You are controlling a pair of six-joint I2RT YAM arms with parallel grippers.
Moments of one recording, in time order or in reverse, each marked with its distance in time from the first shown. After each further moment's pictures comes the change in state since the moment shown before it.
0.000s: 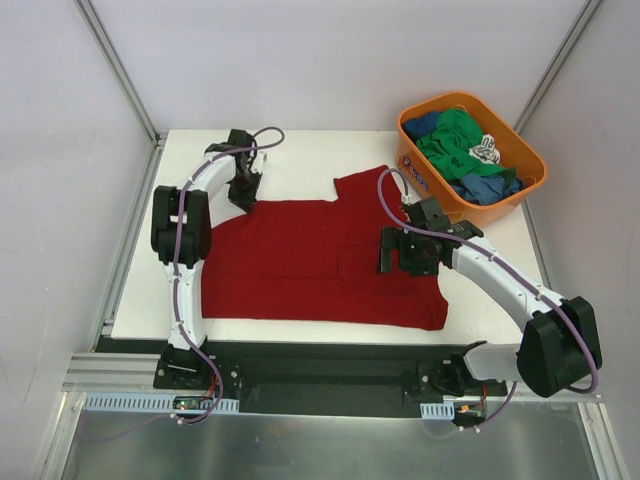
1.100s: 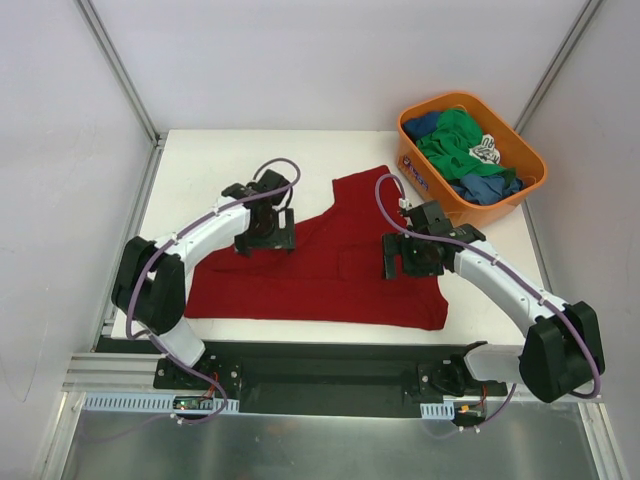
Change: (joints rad) left arm -0.370 -0.583 -0.581 -0.055 -0.265 -0.633; right arm -0.002 -0.040 -0.030 -0.011 0.029 -0.121
